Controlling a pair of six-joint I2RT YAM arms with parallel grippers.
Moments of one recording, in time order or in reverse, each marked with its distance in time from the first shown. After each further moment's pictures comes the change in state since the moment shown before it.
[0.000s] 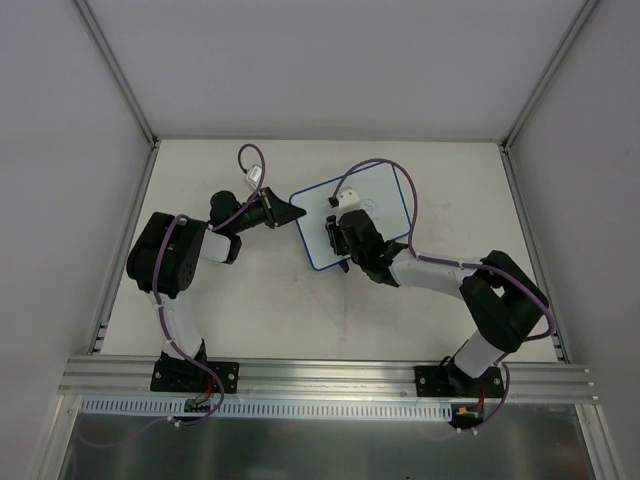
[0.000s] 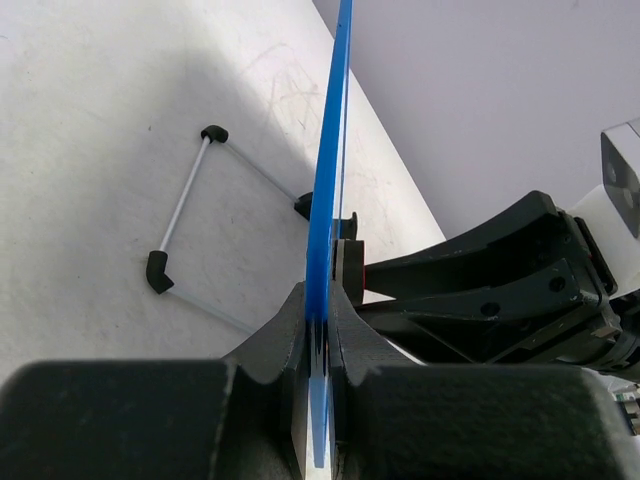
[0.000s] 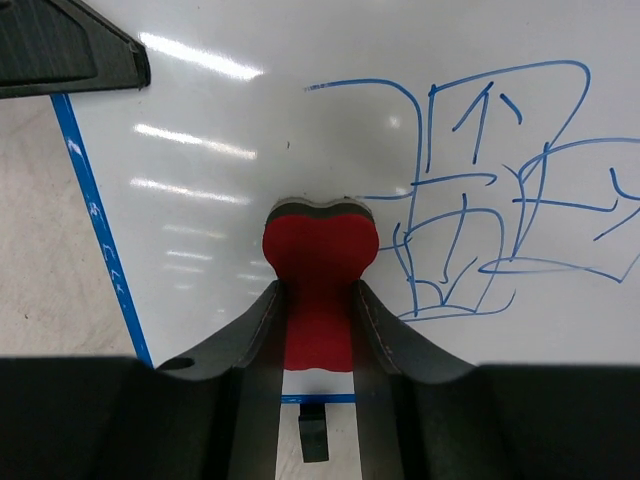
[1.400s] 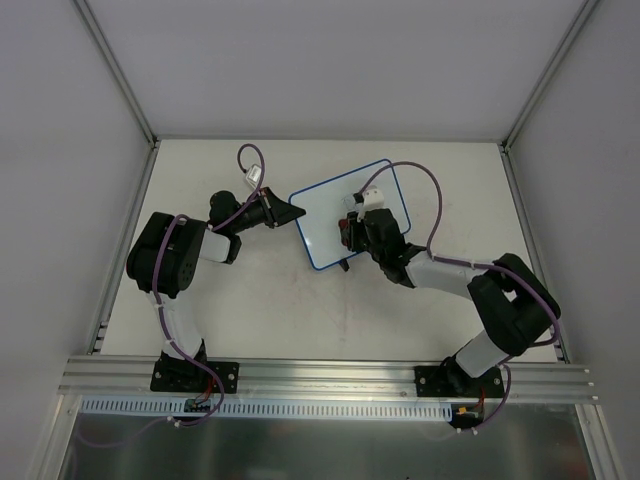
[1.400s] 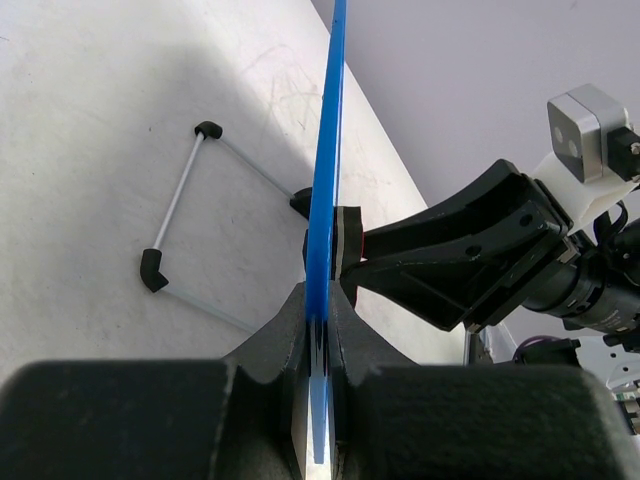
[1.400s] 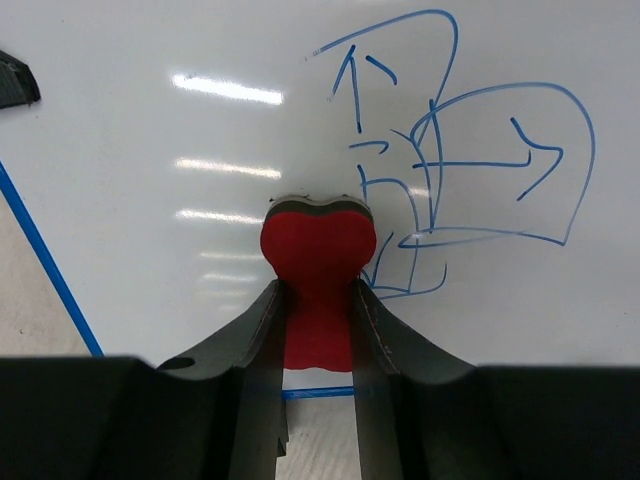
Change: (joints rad) left arm 0.005 0.001 -0.001 0.009 0.002 -0.003; right arm -0.131 -0.041 -0.090 0.078 -0.135 0.059
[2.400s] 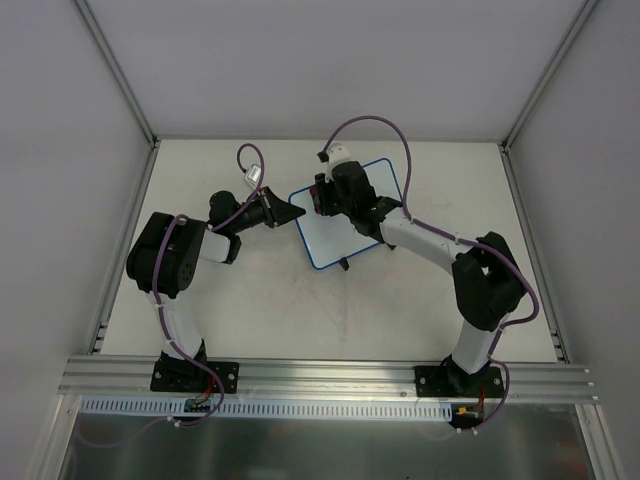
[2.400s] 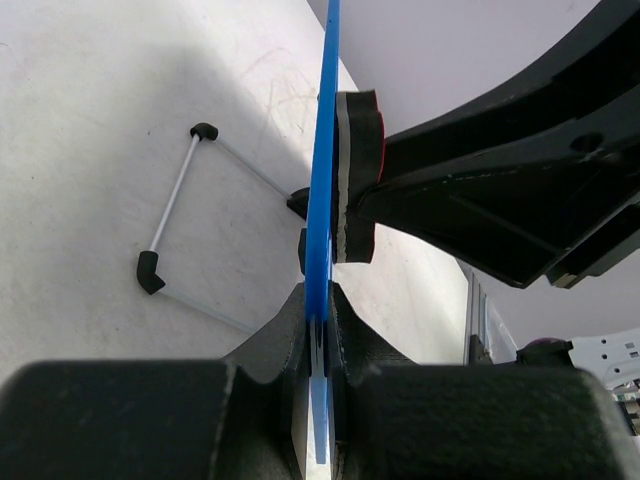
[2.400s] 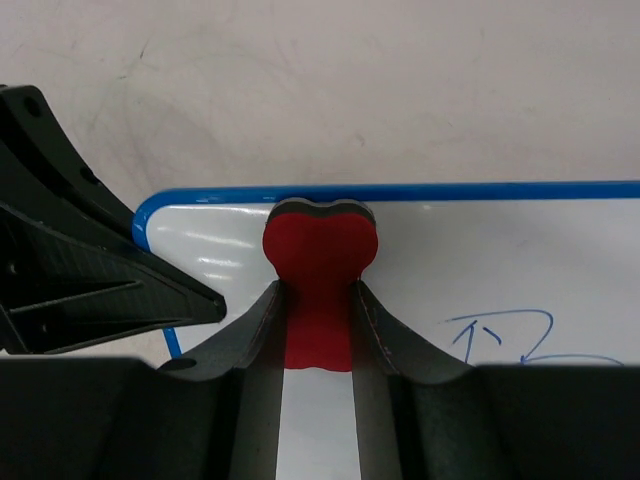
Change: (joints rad) left arm 0.001 0.000 0.000 0.007 -0.001 -0.002; right arm 0.032 0.189 0.533 -0.354 -0.050 -0.061
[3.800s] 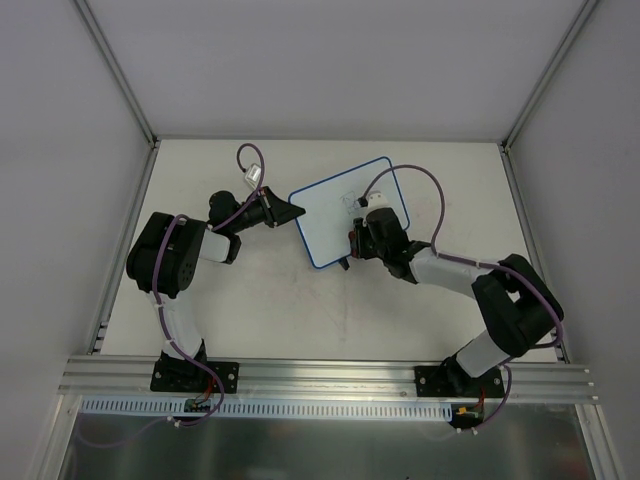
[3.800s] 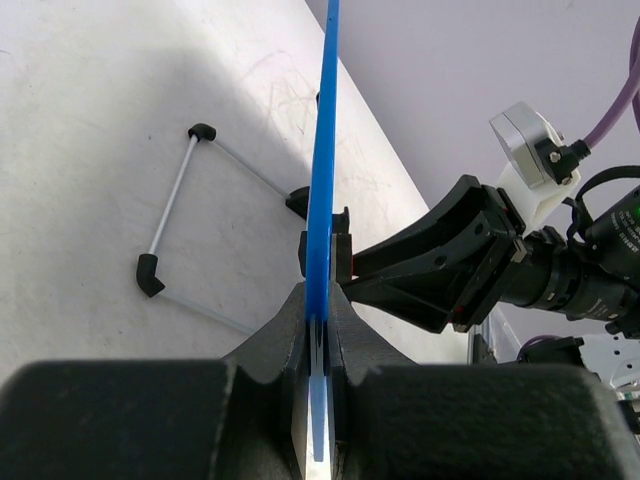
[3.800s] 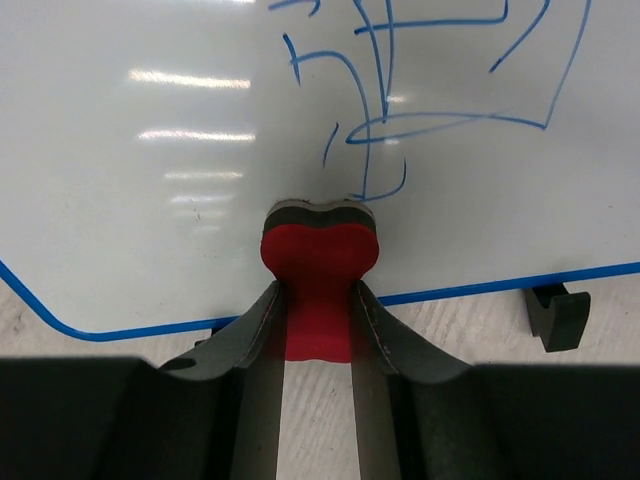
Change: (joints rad) left arm 0.000 0.000 0.000 0.009 0.006 0.005; right arm -0.067 -0.214 -0.539 0.181 0.020 0.090
